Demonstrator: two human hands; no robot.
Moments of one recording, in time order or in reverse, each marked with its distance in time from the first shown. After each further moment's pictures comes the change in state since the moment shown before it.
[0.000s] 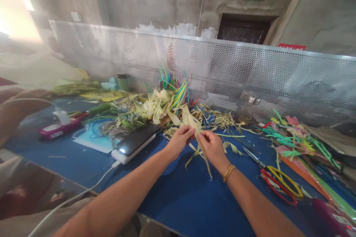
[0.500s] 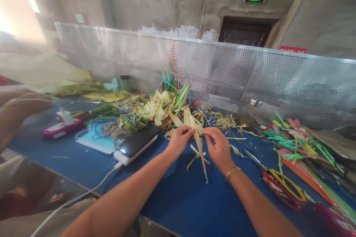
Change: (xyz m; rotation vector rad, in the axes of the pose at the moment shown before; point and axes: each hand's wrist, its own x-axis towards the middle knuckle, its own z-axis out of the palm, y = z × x) left_hand 0.003 0.002 -0.003 0.092 0.145 0.108; right_hand 0.003 0.000 -0.014 -0.214 0.106 -0.396
